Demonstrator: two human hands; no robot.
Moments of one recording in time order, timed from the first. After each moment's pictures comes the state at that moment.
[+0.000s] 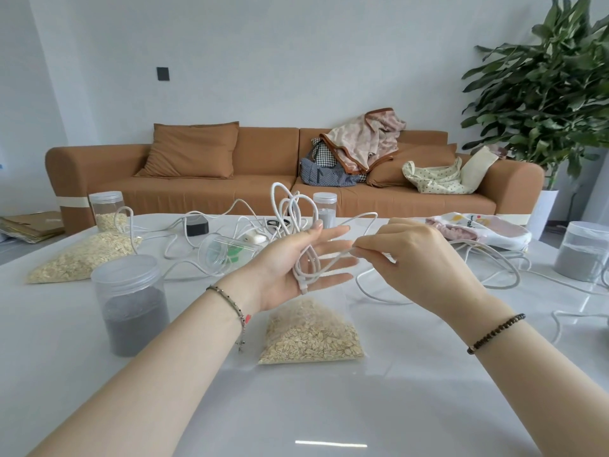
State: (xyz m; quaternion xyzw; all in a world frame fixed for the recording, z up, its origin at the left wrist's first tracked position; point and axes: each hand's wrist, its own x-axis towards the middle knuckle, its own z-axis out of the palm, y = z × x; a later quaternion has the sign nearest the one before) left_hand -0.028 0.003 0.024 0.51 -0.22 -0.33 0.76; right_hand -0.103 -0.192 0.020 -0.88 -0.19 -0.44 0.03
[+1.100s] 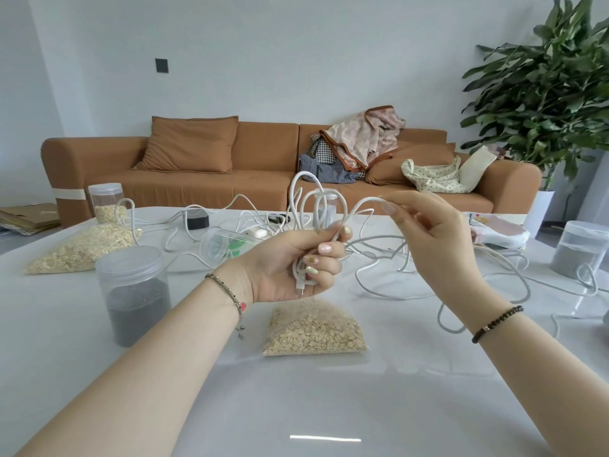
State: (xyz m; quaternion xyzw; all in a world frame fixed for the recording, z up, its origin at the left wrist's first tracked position) left_hand -0.016 0.014 0.021 0.32 -0.29 -0.57 0.70; right_hand -0.105 -0.184 0.027 -0.78 -0.08 -0.51 0.35
